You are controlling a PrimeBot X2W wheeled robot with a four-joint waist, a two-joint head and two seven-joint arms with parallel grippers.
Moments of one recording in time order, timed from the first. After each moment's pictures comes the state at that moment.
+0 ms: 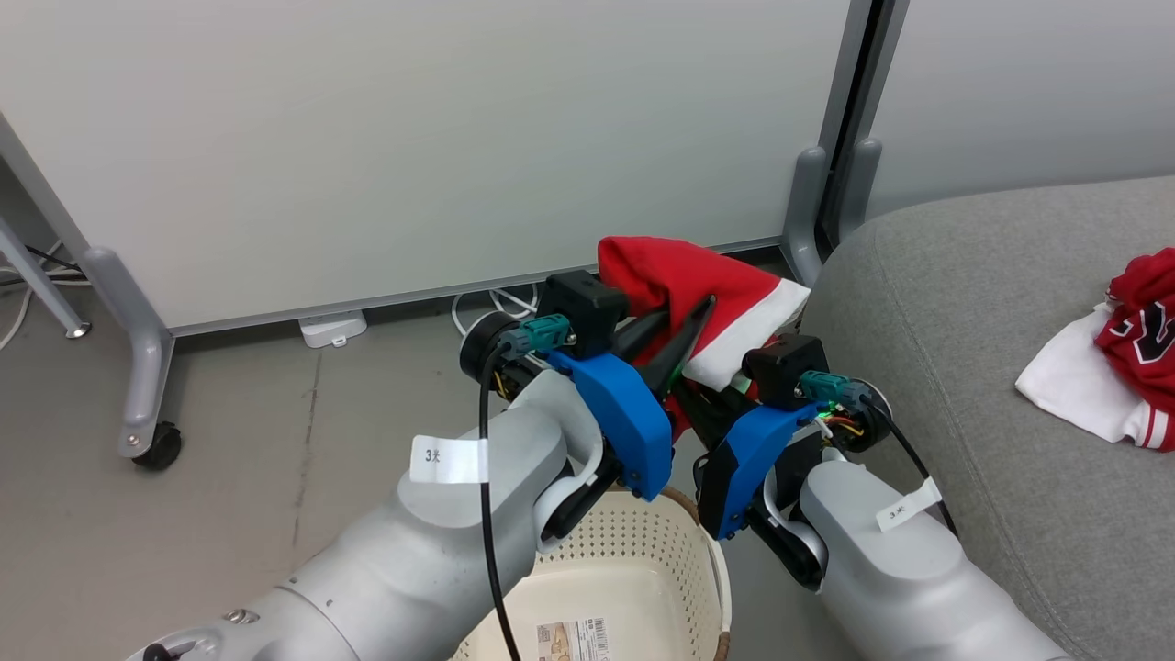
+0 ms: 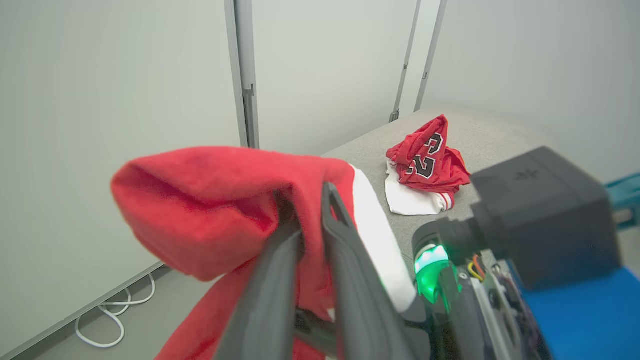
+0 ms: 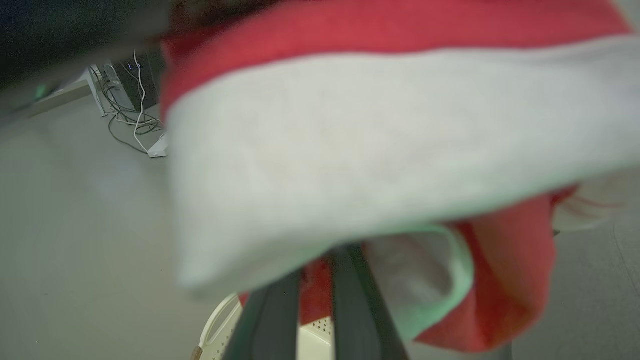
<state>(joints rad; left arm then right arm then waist) -0.91 0.06 -1.25 0.77 -1.08 -0.13 -0.26 -0.71 -0.05 0.69 0.93 0.52 0.13 -0.23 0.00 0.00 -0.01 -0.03</state>
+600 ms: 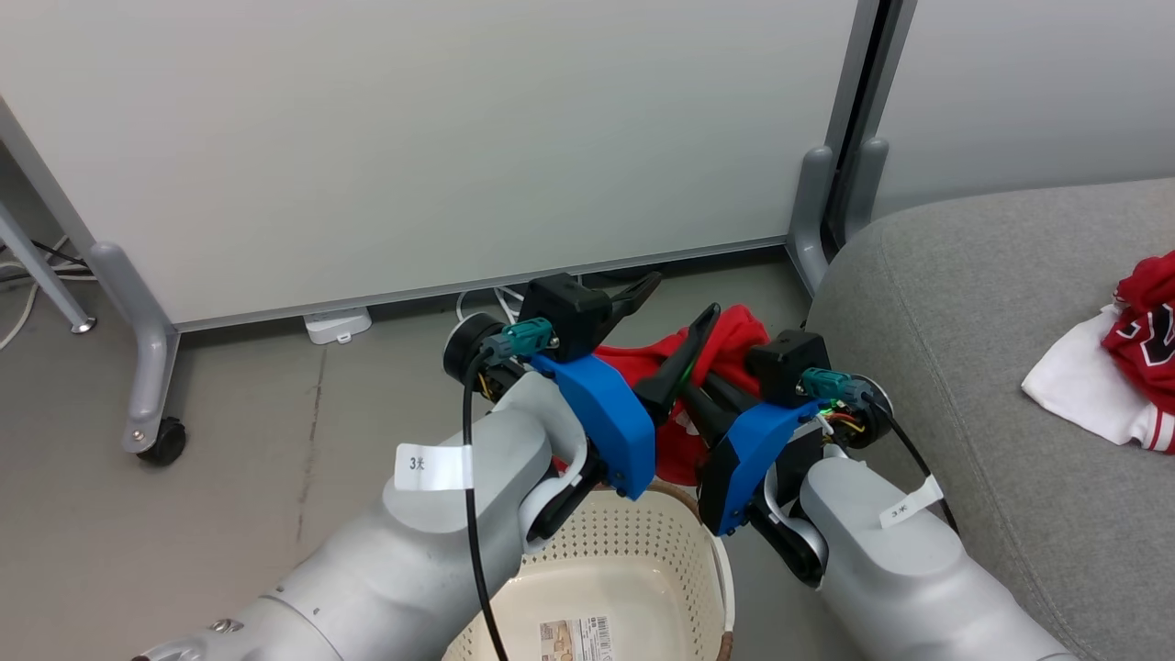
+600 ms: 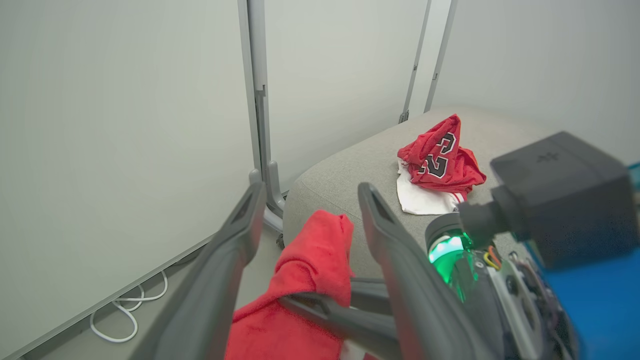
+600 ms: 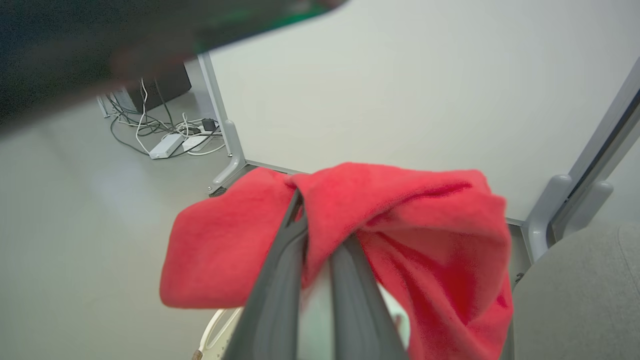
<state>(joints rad) -0.88 0.08 -1.21 0.76 -1.03 -0.13 -0.26 -0.72 -0.05 0.70 0.94 0.53 0.13 -0.25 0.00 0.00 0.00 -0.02</state>
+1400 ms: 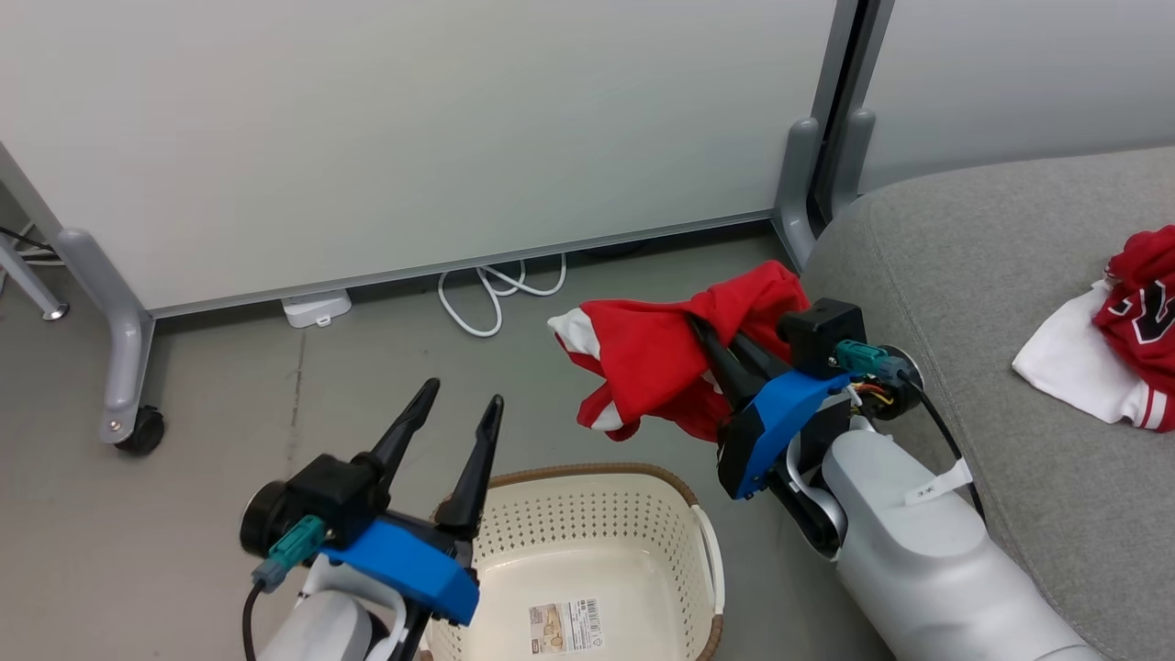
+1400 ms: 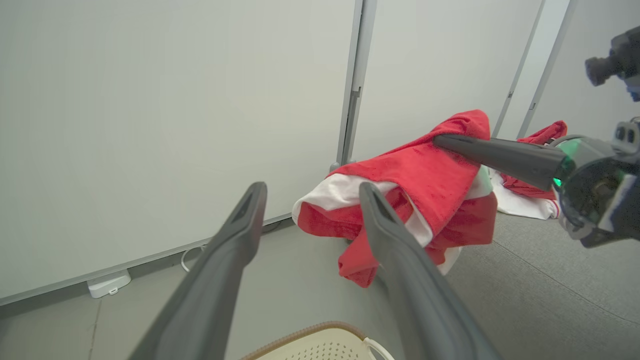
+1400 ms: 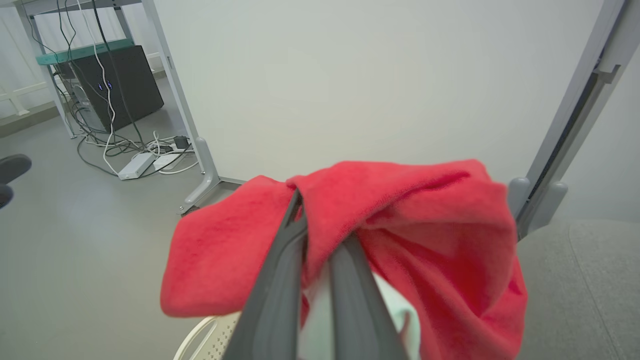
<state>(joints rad) -0.29 0.23 -0.53 0.35 -0.49 -0.13 -0.26 -0.73 -0.05 0.56 0.91 0.43 0.13 -0.26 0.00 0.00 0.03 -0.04</state>
